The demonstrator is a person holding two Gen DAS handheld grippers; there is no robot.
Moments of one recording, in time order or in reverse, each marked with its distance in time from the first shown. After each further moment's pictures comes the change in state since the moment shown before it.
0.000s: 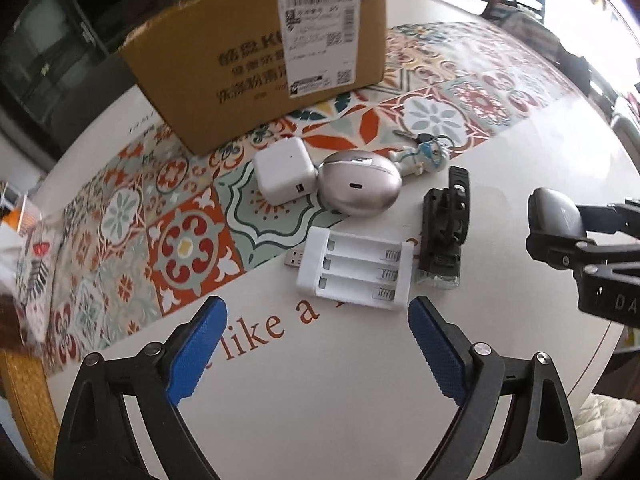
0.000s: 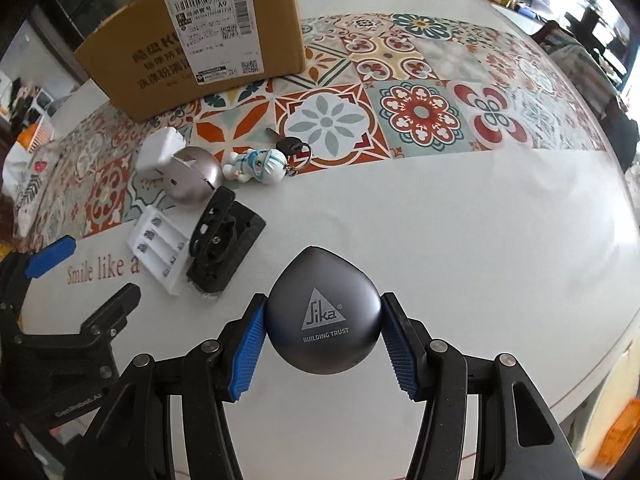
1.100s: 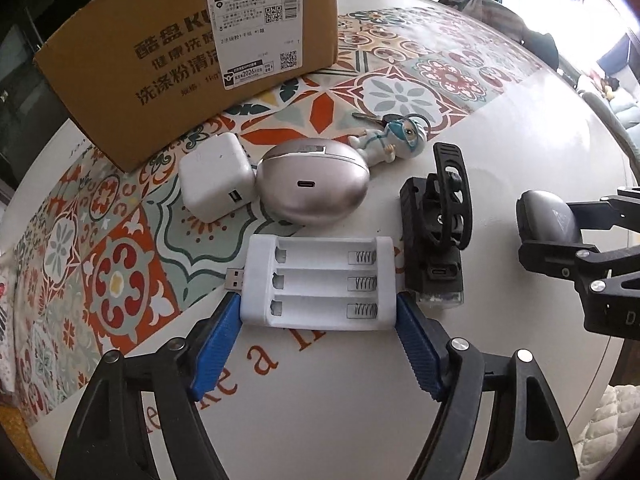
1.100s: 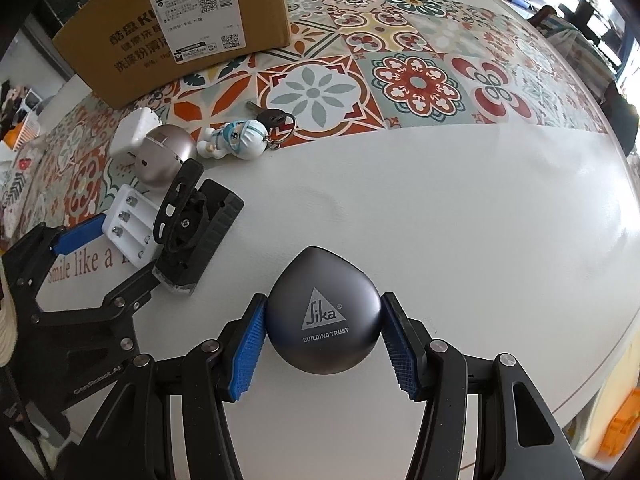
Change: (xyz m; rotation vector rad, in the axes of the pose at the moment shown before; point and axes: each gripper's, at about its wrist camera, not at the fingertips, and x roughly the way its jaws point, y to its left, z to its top) left arm 0.054 -0.014 0.007 0.095 -0.015 -0.123; right arm 0.030 -0.003 -0.005 0.017 0.041 -0.031
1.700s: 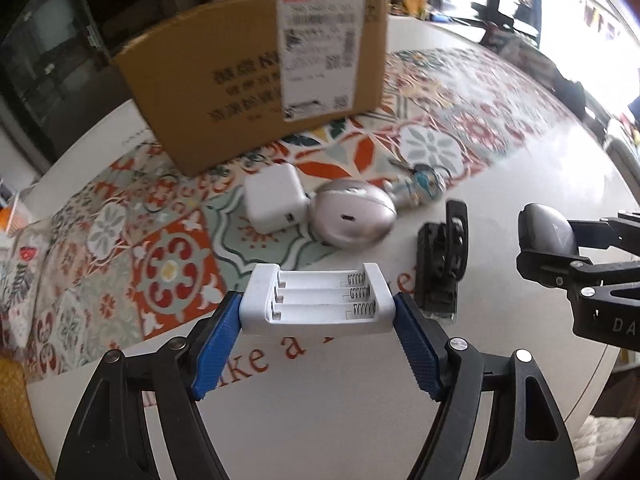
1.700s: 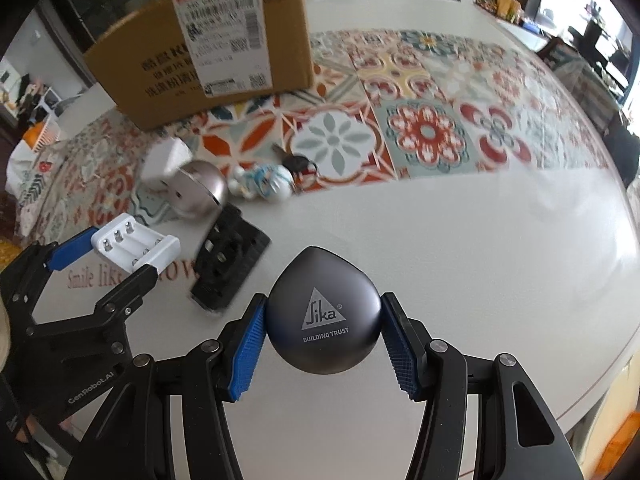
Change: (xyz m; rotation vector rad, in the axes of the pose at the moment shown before) left arm -0.048 0.011 0.001 -0.155 -0.083 0.093; right arm -0.031 0.005 0.011 -0.061 -0.101 0.033
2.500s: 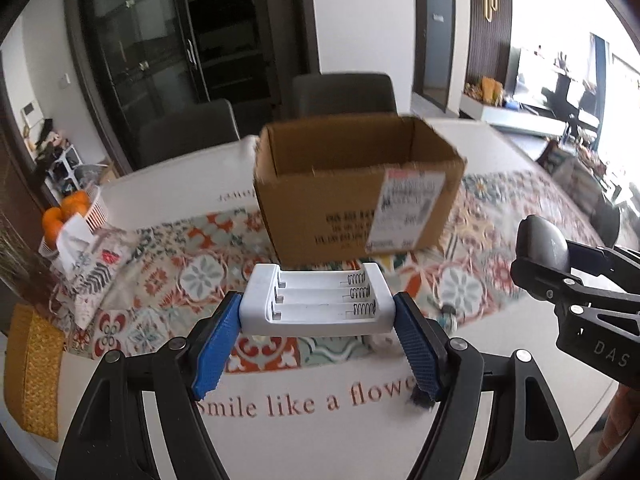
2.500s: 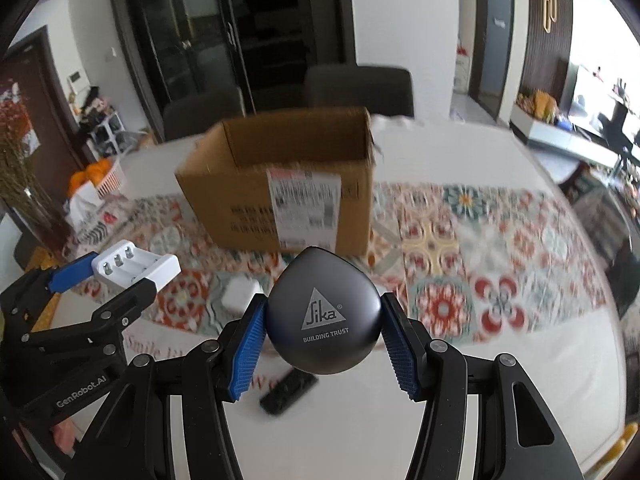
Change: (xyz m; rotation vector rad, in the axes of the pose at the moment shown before) left arm -0.108 0.034 0.057 -0.248 -0.220 0.175; right arm -0.094 0.026 0.073 -0.179 -0.343 0.112
